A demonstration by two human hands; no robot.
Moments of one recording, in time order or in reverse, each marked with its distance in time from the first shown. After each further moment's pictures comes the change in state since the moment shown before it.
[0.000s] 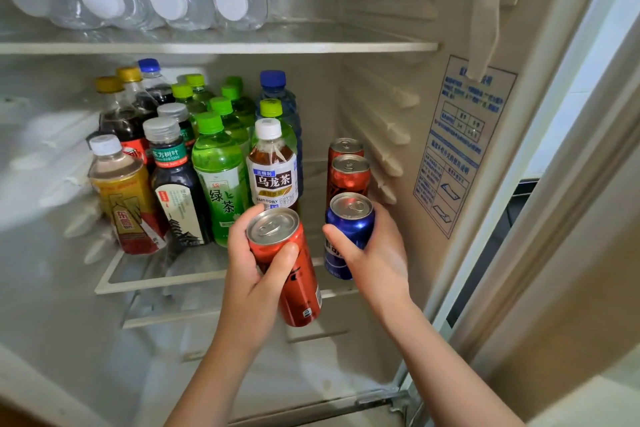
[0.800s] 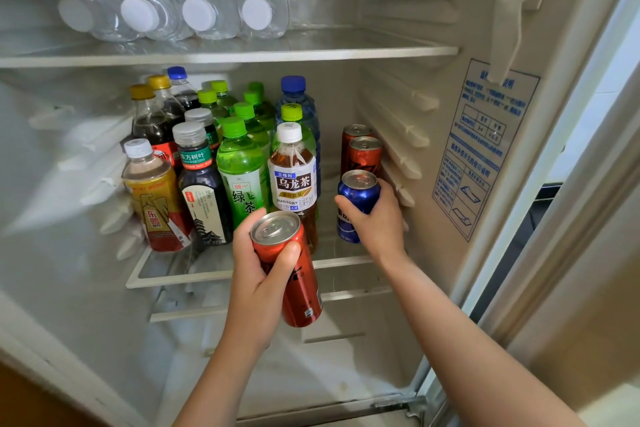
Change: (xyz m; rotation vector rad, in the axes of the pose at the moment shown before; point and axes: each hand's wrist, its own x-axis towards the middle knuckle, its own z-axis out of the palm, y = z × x) left_hand 0.000 -0.004 -0.018 0.057 0.017 0.012; right_hand 0.054 0.011 0.029 0.042 0.002 0.094
